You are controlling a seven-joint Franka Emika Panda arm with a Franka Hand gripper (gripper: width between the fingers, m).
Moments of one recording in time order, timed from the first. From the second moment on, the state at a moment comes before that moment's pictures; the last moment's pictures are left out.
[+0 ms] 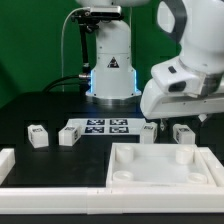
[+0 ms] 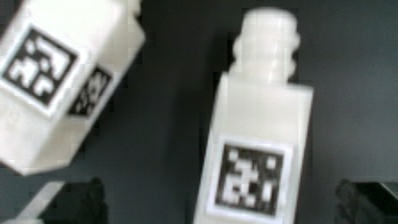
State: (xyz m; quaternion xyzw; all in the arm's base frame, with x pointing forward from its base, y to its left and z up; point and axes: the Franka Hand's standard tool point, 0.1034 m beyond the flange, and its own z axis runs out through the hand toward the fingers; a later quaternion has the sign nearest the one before) arm 0.410 0.140 0.030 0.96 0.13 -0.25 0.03
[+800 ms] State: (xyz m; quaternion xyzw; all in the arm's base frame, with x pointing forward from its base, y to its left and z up) arm 0.401 0.143 0.013 0.90 0.12 -0.41 0.06
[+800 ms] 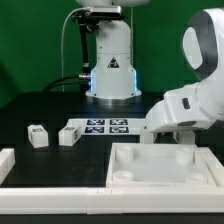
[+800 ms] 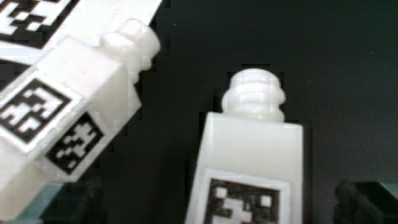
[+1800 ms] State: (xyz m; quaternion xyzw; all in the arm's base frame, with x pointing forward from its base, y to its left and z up) arm 0.396 0.142 0.007 0.90 0.11 -0.42 0.07
